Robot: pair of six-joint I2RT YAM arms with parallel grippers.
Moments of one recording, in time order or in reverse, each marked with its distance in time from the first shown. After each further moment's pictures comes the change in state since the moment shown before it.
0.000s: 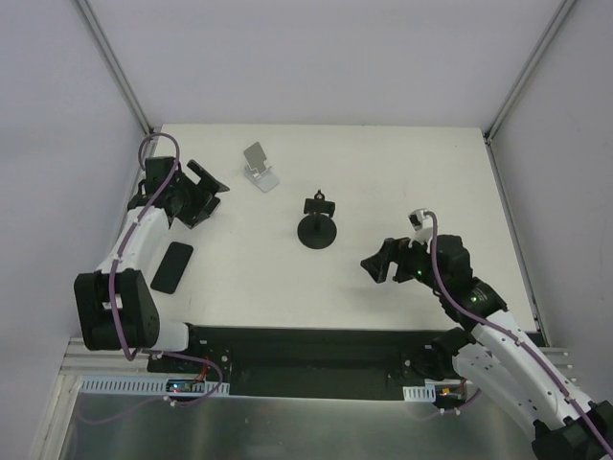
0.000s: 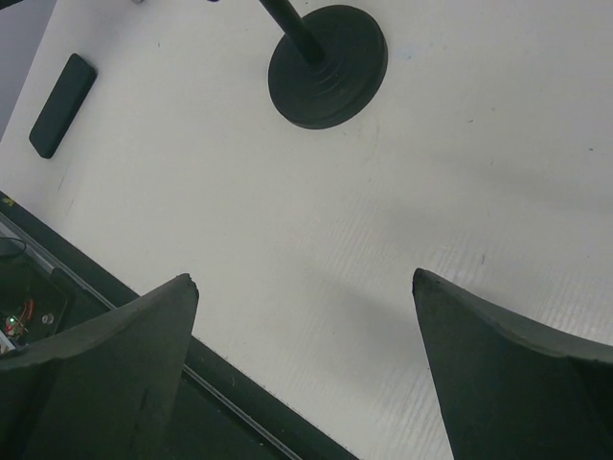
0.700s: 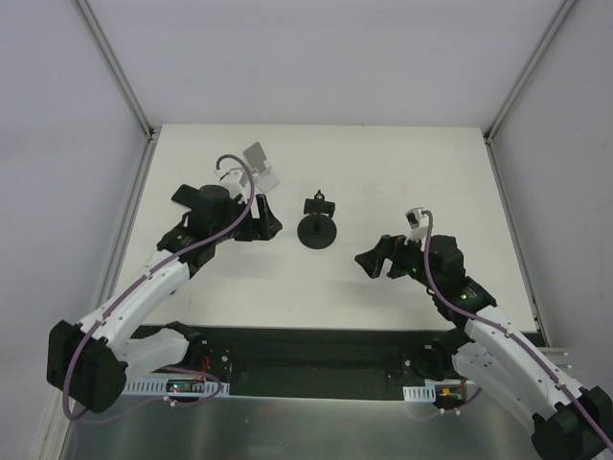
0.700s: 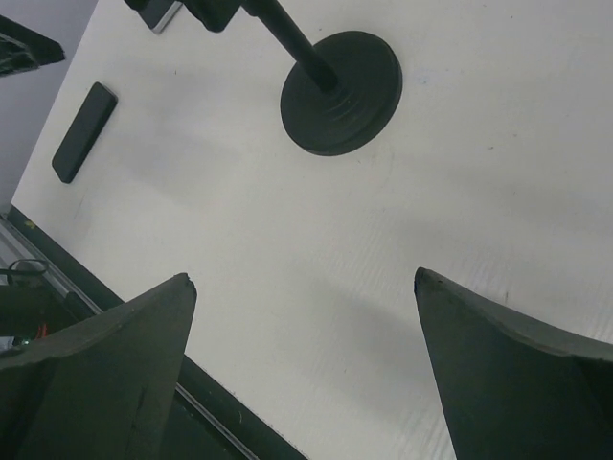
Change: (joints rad) left arm -0.553 -0.217 -0.144 0.143 -0.122 0.389; right arm 0.000 0.060 -0.073 0.213 -0.004 0.063
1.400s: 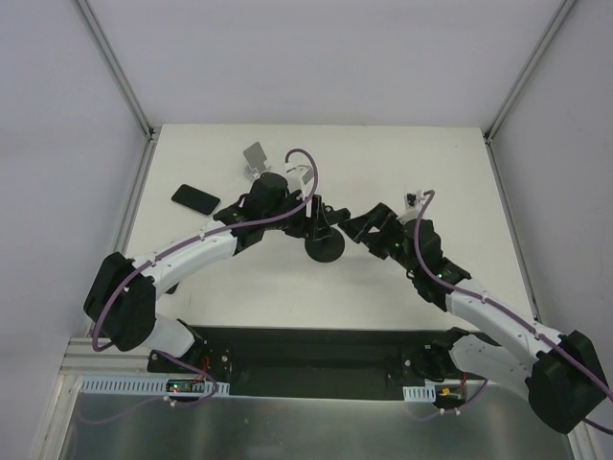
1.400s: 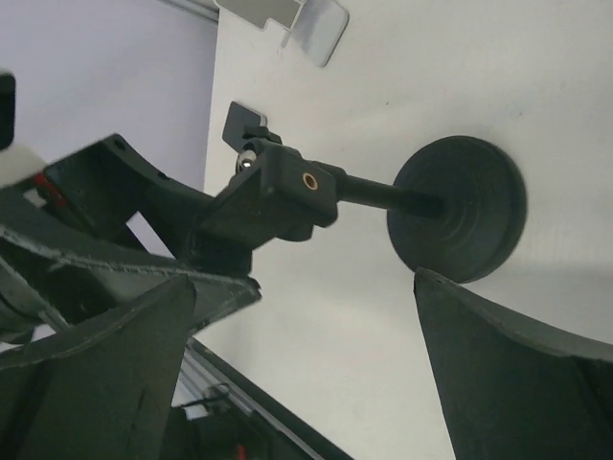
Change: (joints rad) left arm -0.212 0.306 0.174 0.140 0.150 -0.027; right arm 0.124 0.321 0.093 0.293 0.231 0.587
